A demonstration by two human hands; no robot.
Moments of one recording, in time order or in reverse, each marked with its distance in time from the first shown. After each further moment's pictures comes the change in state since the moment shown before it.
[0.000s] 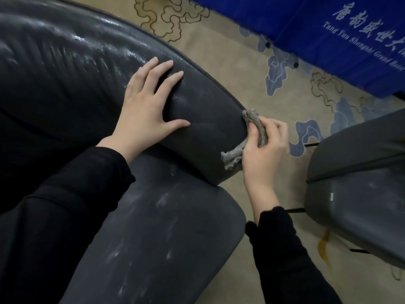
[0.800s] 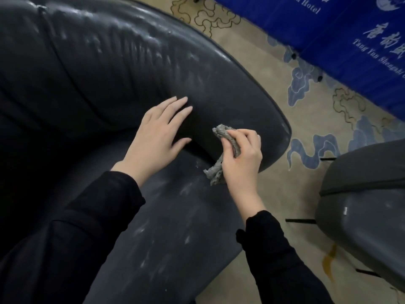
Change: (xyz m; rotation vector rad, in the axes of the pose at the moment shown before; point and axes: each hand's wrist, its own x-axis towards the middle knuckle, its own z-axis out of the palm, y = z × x) left_hand -0.092 -0.024 -0.031 0.057 -0.067 -0.024; right_hand -0.068 -0.062 0.032 0.042 -0.308 -0.138
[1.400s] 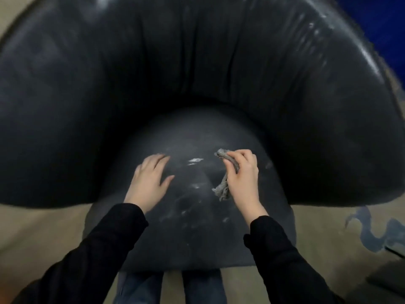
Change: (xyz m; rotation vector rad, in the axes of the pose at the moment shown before) left_hand -0.285 0.007 -0.001 -0.068 -0.114 -0.961; right_hand -0.114 -0.047 0.066 0.104 -0.739 -0.227
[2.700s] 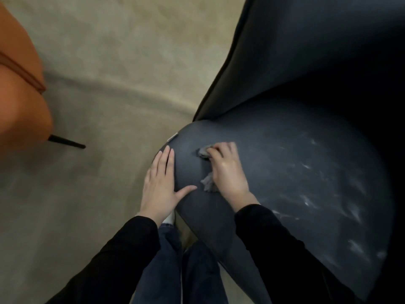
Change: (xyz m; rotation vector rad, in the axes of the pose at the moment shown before) left_hand -0.218 -0.139 0.175 -0.263 0.312 -0.865; right_hand -0.136 -0.035 0.278 -0.344 -0.721 -1.060
